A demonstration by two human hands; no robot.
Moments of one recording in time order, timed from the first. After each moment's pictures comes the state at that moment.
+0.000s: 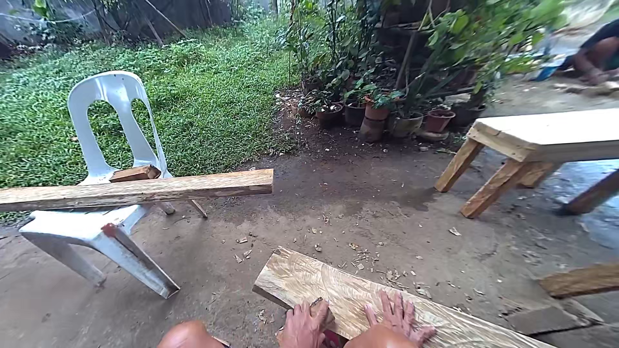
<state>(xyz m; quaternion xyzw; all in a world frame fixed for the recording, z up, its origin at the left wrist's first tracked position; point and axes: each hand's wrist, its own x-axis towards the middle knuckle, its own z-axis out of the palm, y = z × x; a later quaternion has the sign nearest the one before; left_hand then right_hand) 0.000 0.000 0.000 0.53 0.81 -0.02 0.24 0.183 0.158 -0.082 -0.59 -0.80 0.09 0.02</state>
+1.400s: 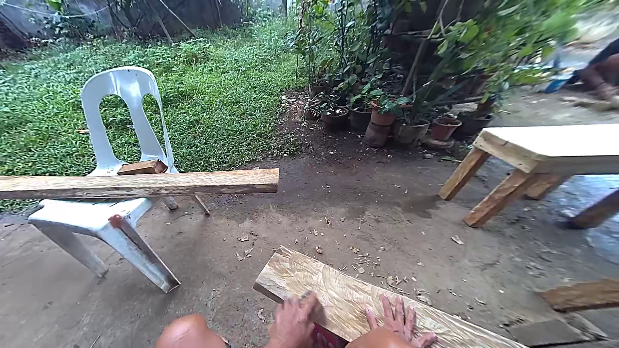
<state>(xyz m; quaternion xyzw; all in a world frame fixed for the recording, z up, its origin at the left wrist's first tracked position) -0.015 -0.009 -0.014 0.49 0.84 0.01 0.21 0.190 0.166 -0.120 -0.55 -0.82 0.03 0.14</state>
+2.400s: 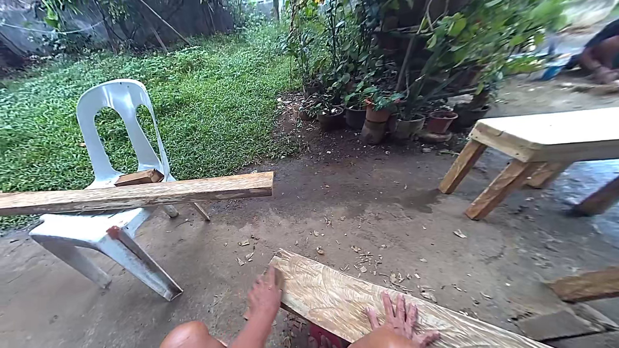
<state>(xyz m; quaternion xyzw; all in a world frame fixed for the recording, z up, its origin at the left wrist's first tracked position) -0.086 0.002 0.025 0.25 0.94 0.02 0.21 0.180 0.153 -0.048 -0.58 -0.80 0.13 -0.02</state>
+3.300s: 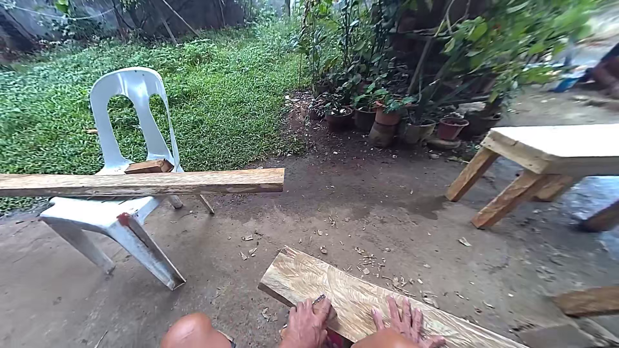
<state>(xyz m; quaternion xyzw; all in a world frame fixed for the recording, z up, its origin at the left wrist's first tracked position) -0.003 -0.004 0.000 0.52 0.82 -0.01 0.25 0.188 0.160 -0.083 -0.57 -0.81 0.10 0.02</state>
